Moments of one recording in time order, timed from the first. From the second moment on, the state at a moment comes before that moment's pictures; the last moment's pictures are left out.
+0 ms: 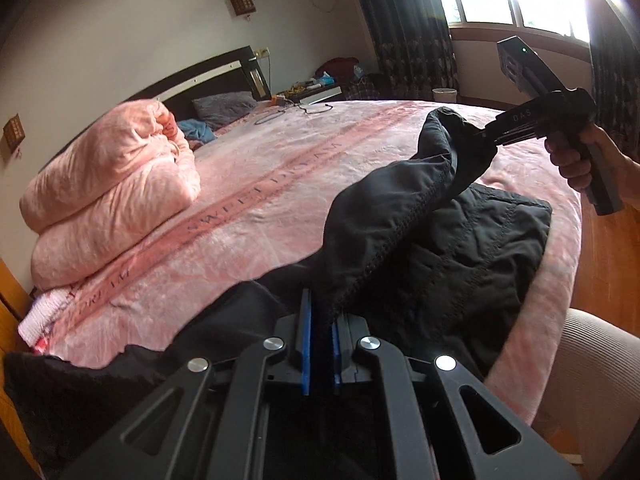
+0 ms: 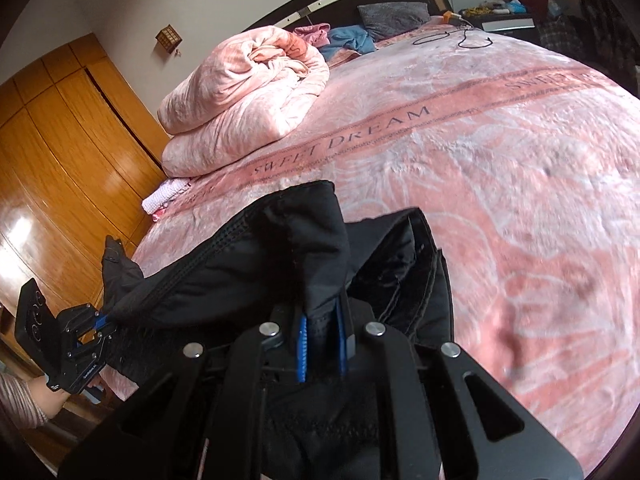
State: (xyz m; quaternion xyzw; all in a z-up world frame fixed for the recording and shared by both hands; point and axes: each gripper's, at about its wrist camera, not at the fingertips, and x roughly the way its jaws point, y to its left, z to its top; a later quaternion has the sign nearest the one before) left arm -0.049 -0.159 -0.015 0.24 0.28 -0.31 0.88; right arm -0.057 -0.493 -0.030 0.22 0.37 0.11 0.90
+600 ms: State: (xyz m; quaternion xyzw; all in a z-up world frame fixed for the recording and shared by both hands) left arm -0.083 -0.143 -0.064 0.04 0.37 -0.26 0.89; right arm -0.102 -0.475 -0.070 0.18 0.44 0.05 0.88
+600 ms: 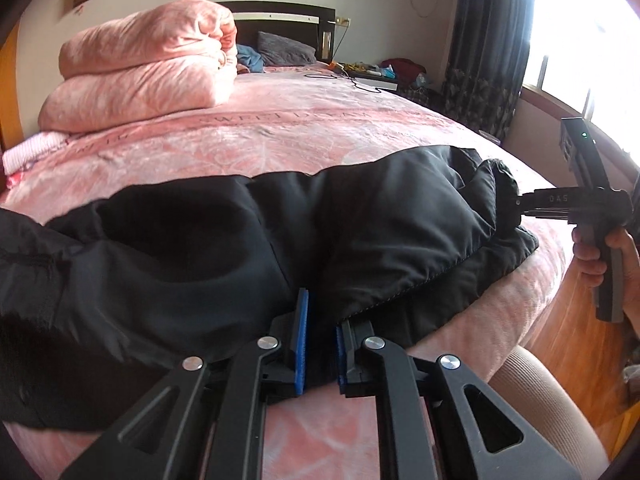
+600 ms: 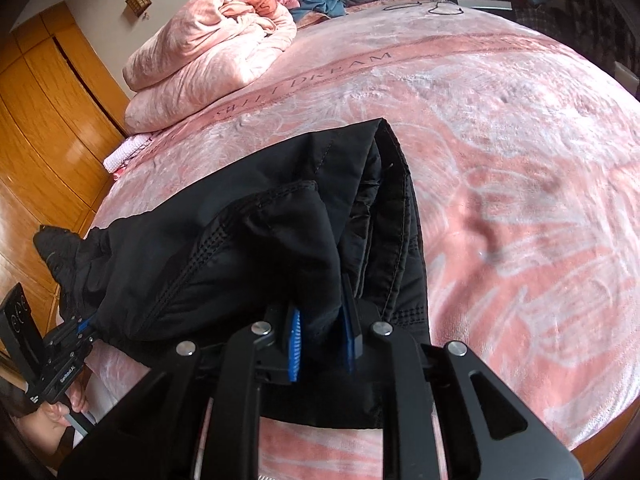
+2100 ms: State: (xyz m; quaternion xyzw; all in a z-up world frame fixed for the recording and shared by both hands) left arm -0.078 0.170 -0.092 -0.37 0.46 0.03 0.81; right arm -0.083 -0.277 -0.076 0.09 0.50 0.08 0.86
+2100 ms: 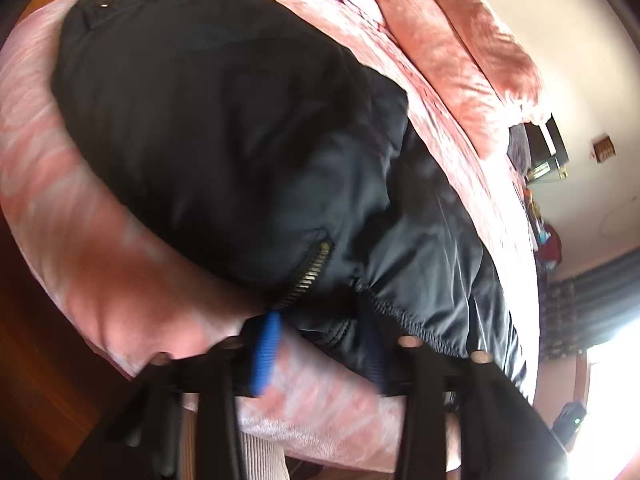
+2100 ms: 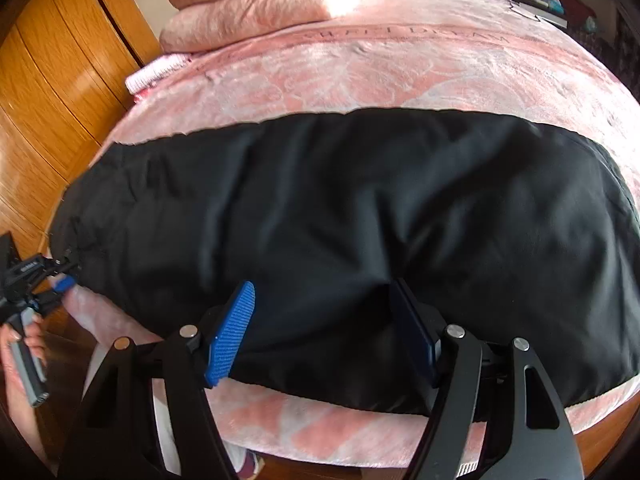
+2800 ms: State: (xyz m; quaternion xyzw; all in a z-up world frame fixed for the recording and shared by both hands) left arm -0.110 0.234 -0.078 -0.39 0.41 0.07 0.82; right arm -0.079 -0.269 -0.064 0.10 0.49 0.10 0.86
